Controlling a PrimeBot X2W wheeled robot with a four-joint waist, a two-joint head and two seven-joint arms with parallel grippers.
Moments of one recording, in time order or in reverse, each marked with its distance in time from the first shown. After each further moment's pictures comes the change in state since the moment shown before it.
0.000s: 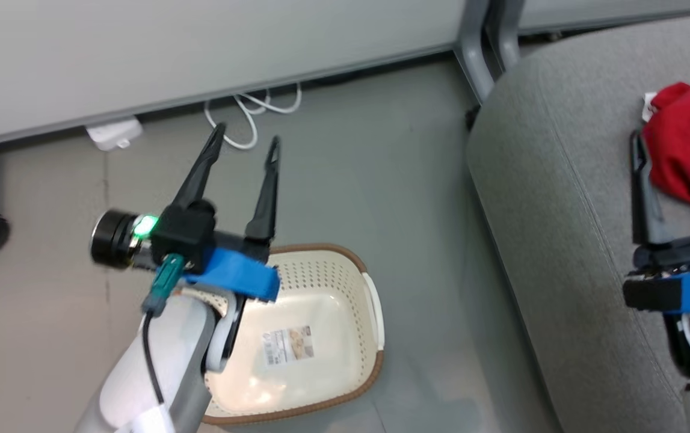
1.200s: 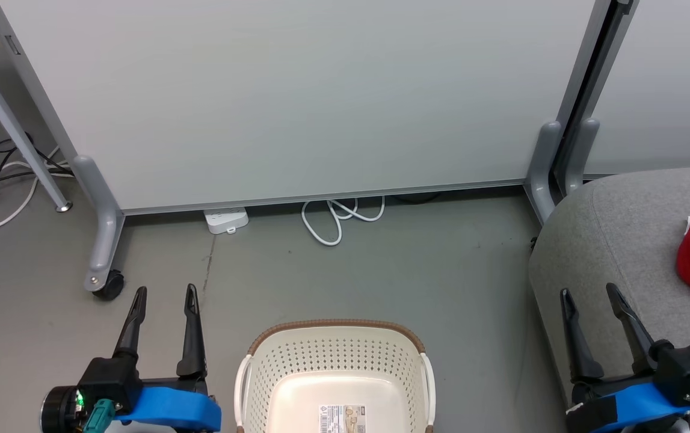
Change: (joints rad) left arm 0.494 -0.148 0.455 -0.091 0.164 -0.160 -0.001; right arm 0.305 0.148 0.038 0.115 0.057 0.000 0.000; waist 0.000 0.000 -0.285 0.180
